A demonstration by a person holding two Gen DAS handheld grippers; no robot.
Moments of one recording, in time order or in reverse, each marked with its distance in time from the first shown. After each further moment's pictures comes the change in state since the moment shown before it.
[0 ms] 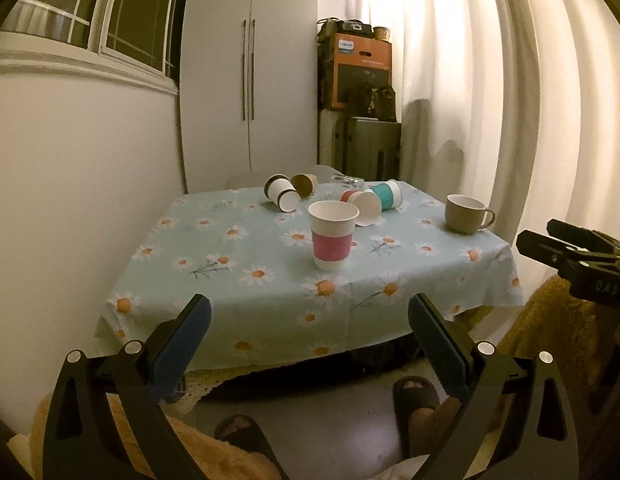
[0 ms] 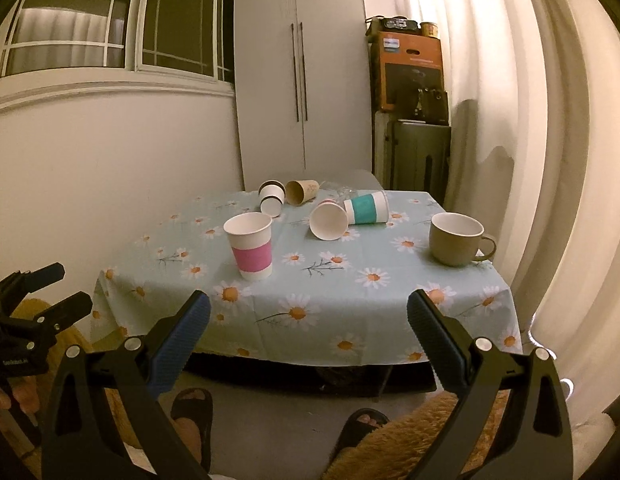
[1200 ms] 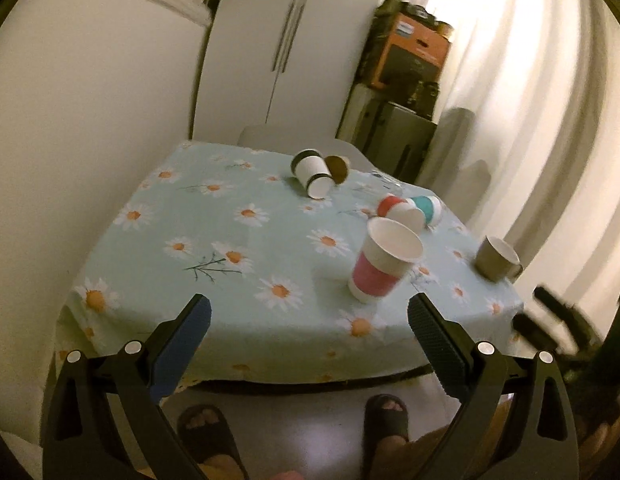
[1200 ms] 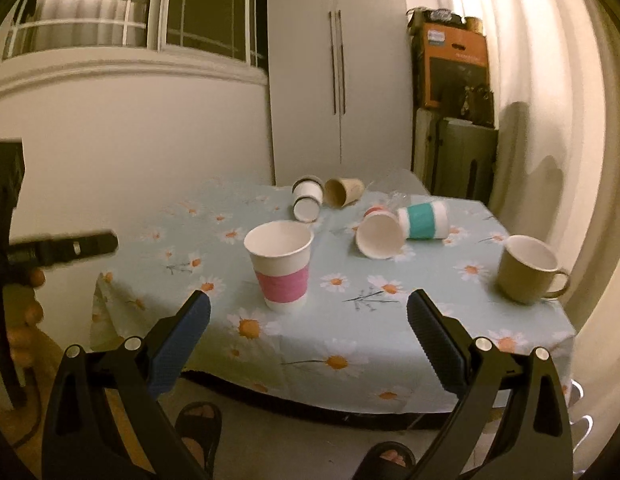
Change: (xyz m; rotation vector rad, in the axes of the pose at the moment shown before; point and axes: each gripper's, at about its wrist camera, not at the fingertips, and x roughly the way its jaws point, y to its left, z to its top) left arm 0.091 0.079 0.046 -0.239 0.139 -0.060; right arm 0.089 0.021 0.026 -0.058 -0.011 0.127
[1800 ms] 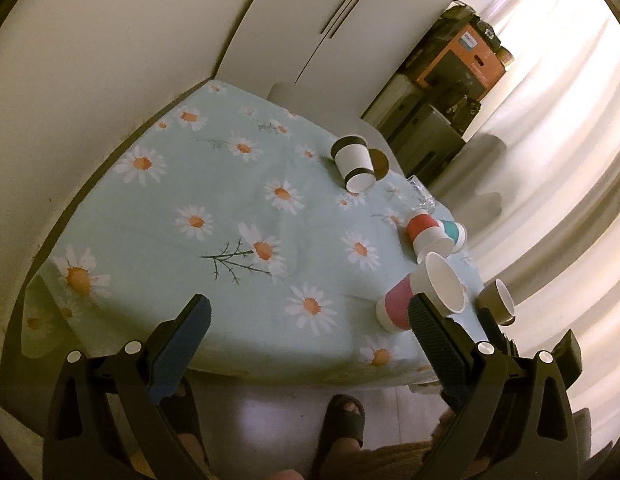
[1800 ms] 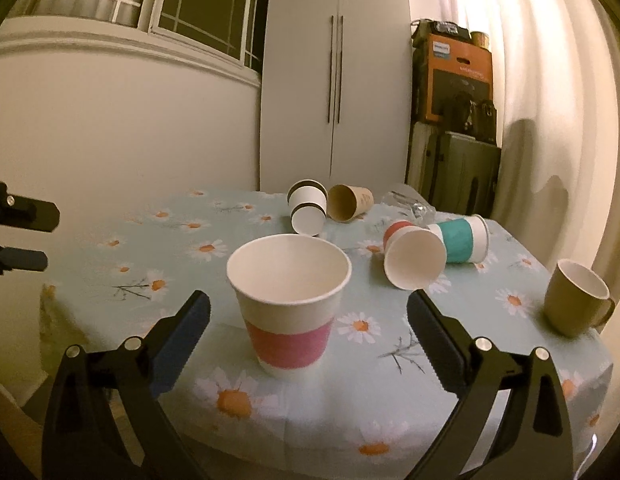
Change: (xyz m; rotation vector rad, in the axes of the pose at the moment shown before) left arm 0.056 0.086 0.033 -0.302 0.136 -0.073; right arm 0.127 0.031 -0.005 -0.034 -0.005 -0.070
